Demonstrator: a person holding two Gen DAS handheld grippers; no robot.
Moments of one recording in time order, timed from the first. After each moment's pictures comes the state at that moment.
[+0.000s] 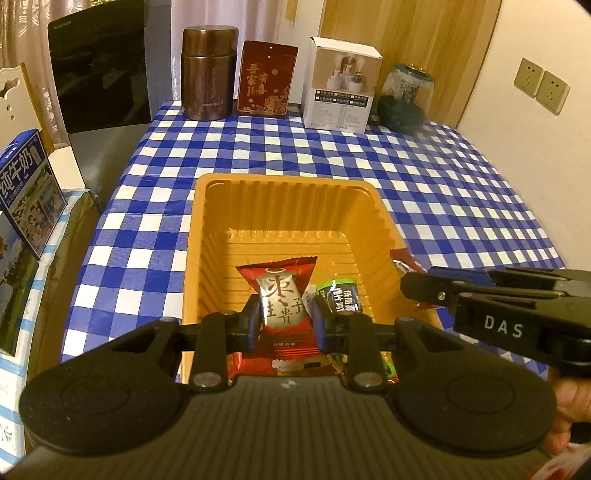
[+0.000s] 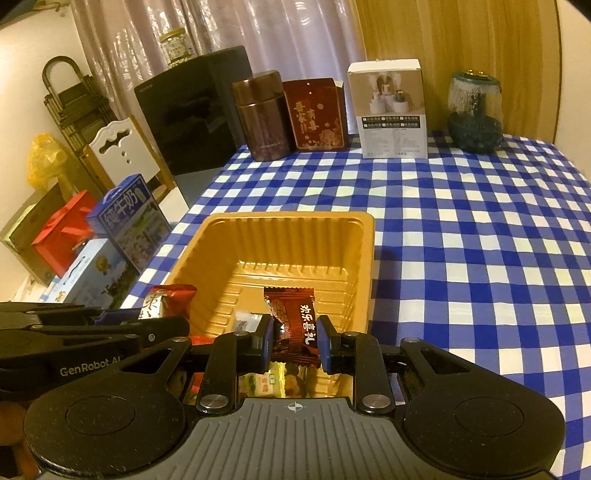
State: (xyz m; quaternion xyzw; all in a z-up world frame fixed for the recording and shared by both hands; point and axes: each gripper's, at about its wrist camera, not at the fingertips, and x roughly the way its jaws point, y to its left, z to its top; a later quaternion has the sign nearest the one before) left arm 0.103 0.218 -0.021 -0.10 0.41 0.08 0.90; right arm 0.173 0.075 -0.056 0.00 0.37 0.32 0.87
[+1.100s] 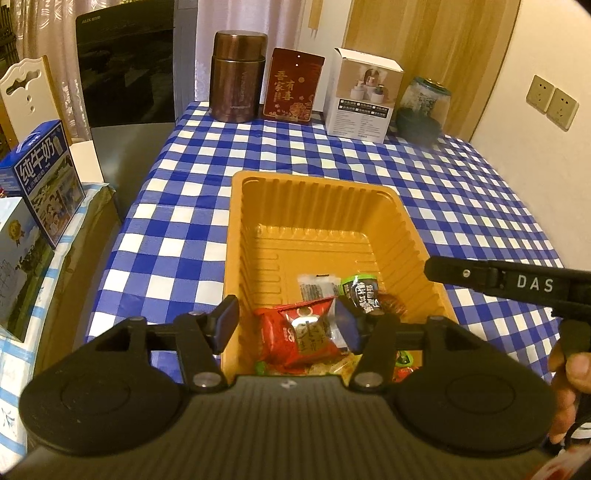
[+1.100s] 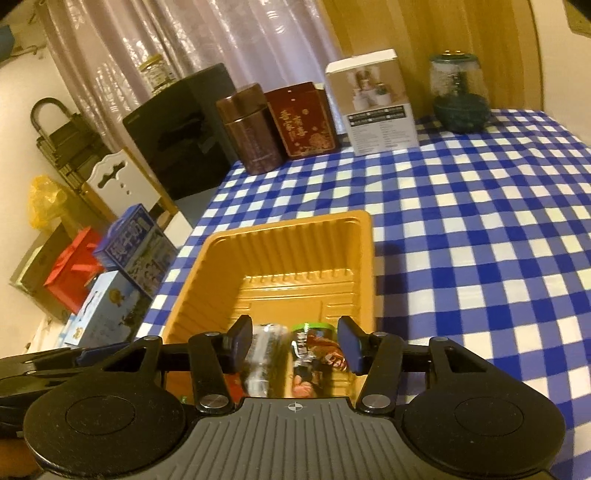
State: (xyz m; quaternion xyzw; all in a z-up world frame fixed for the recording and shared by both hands) left arm 0.072 0.235 -0.013 -0.11 0.40 0.10 0.91; right arm 0.174 0.061 -0.049 0.08 0.38 0.31 0.87
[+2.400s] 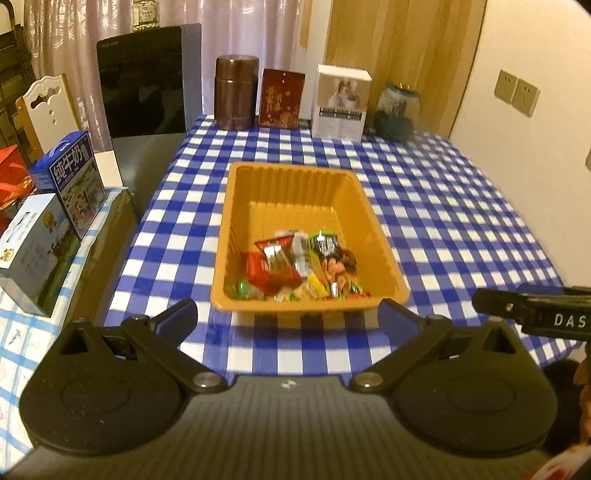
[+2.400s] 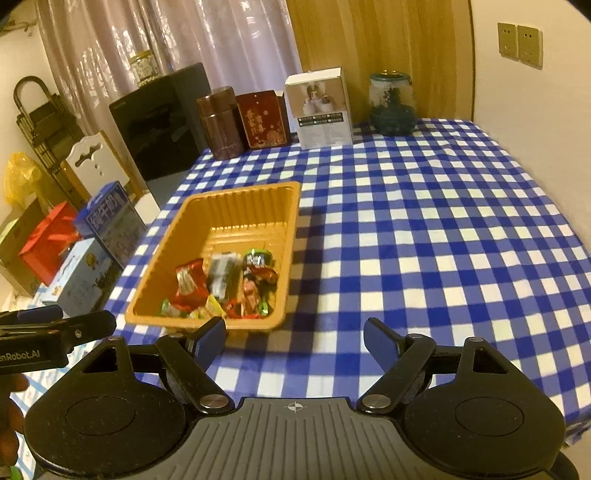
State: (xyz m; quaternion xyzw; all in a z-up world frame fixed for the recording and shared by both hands) left arm -0.036 0.164 0.031 -0.09 0.38 0.11 0.91; right arm 0.044 -0.025 -0.008 0.01 0.38 0.25 0.89
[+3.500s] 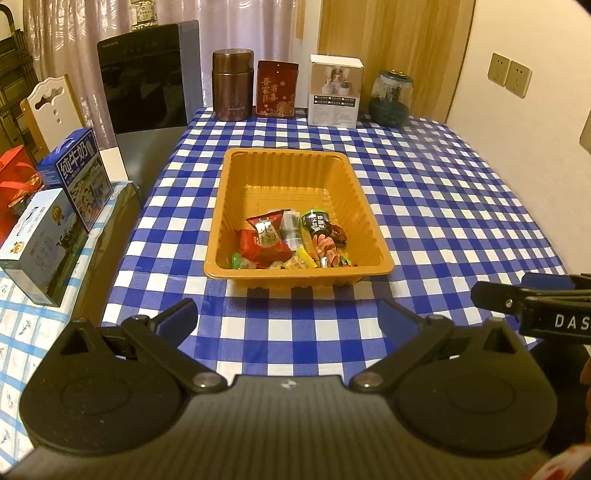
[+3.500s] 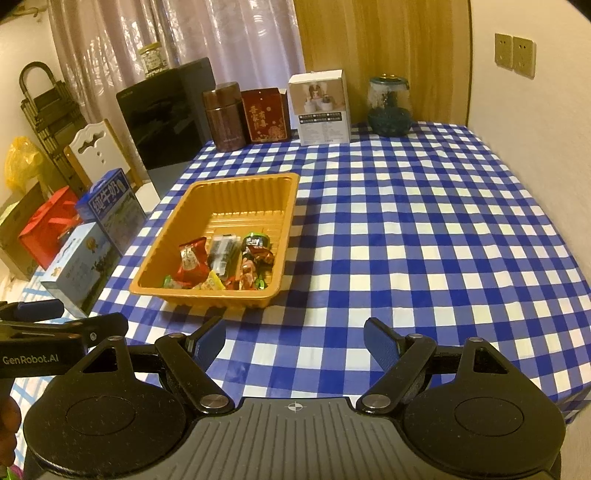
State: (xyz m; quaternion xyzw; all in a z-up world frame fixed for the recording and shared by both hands) left arm -0.056 0.137 0.036 -0.08 0.40 0.12 0.91; right arm 0.013 -0.037 -0.004 0.00 0.38 0.24 0.89
